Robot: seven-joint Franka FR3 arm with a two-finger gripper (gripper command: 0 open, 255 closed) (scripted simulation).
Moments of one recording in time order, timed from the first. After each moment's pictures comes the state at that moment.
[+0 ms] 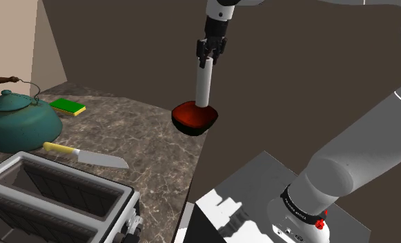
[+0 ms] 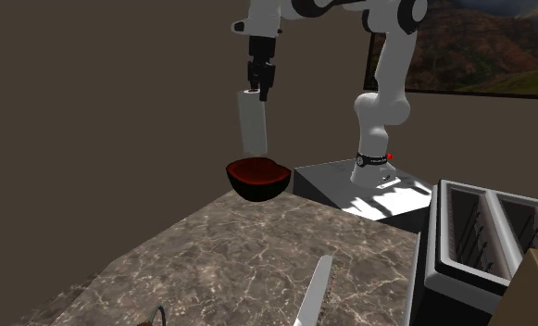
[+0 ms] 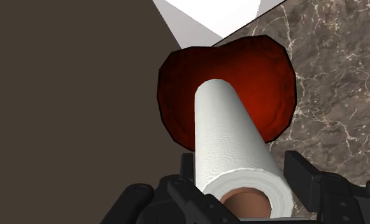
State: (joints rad) arm -0.09 -0.16 0.17 -1.92 -0.04 1.83 -0.01
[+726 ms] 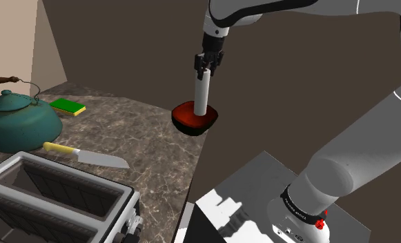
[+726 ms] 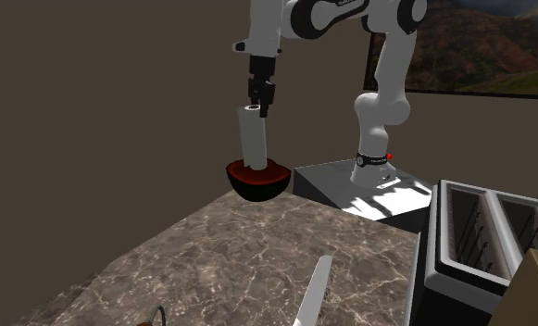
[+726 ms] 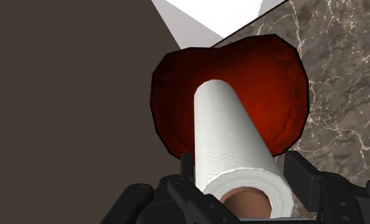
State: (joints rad) arm -0.09 -0.16 0.17 -2.04 -0.04 1.96 0.00
